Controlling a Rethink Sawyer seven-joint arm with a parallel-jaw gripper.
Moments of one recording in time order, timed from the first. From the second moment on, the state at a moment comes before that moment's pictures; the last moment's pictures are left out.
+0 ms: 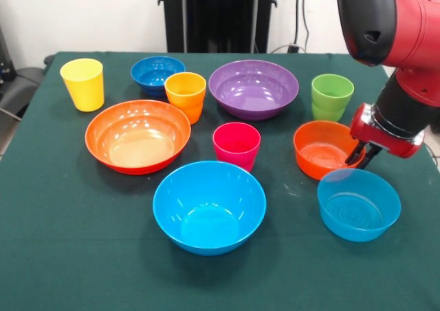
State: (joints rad) arm 0.31 -0.11 -0.31 1.06 0.15 0.82 2.24
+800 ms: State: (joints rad) arm 0.28 -0.22 -0.31 1.12 0.15 0.82 2.24
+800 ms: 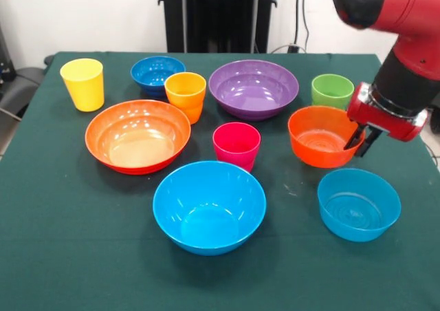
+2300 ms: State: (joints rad) arm 0.23 -0.37 -0.31 1.11 0.15 0.87 2.24
